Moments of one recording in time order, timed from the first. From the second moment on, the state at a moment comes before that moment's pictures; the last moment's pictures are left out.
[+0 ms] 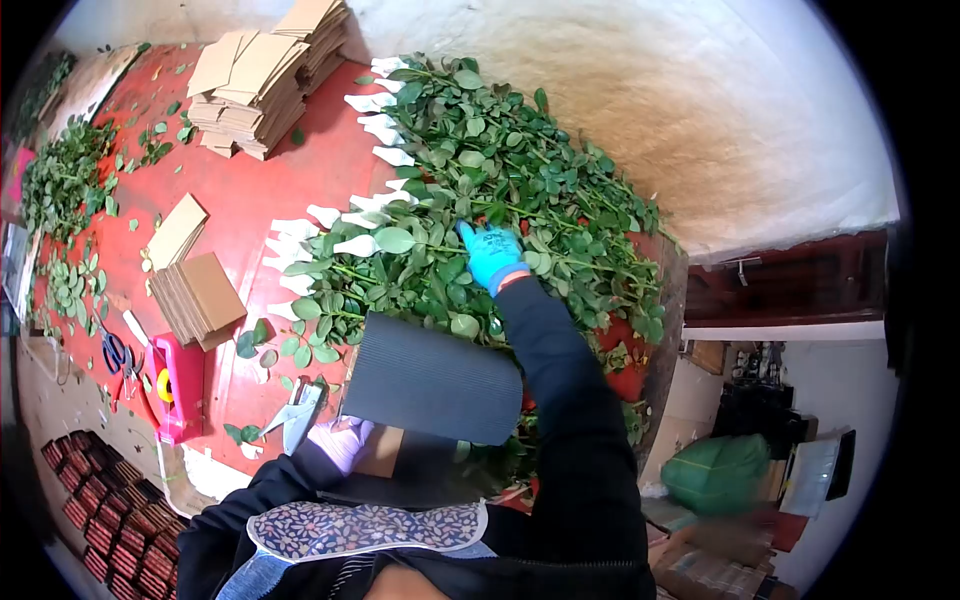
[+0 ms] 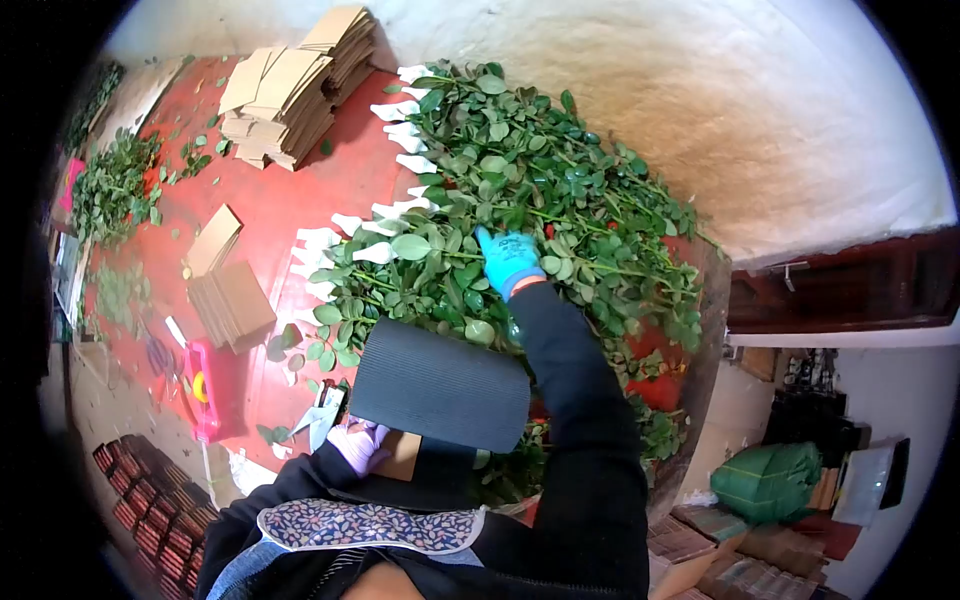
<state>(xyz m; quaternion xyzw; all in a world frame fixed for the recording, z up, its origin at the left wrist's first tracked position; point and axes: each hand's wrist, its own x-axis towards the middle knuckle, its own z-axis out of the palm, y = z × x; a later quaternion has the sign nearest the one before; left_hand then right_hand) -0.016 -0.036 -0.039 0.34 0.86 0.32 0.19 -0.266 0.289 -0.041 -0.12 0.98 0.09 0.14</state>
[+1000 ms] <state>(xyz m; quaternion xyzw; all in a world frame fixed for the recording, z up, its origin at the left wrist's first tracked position) -0.016 -0.039 -0.045 0.32 0.84 0.31 0.30 -0.262 0.305 -0.041 -0.14 0.98 0.04 0.16</state>
